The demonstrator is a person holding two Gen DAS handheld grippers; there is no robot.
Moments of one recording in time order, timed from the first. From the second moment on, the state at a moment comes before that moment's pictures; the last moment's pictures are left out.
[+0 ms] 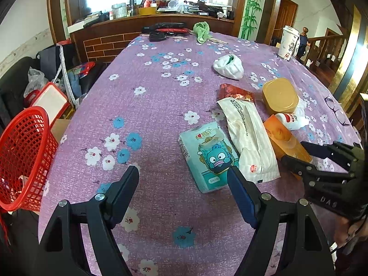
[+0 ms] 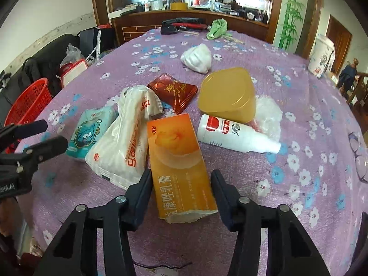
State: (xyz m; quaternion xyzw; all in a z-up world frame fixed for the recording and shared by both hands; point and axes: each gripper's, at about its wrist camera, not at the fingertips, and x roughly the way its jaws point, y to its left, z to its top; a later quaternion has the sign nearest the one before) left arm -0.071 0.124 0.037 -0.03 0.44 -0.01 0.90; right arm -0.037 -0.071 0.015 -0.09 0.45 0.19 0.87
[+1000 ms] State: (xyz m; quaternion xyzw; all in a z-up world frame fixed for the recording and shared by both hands) left arm -0.049 0.097 0.018 -0.02 0.45 -0.01 0.89; right arm -0.064 -0.109 0.028 -0.02 0.43 0.20 0.88
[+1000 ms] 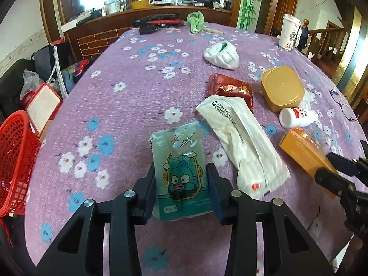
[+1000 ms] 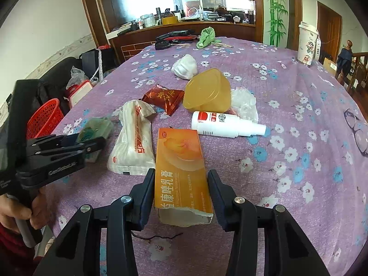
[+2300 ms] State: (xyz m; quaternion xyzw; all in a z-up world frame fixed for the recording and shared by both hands) left arm -0.073 0.097 0.036 -0.01 0.42 -0.03 0.91; right arm -0.077 -0.092 0.051 -0.02 0.41 0.20 0.89
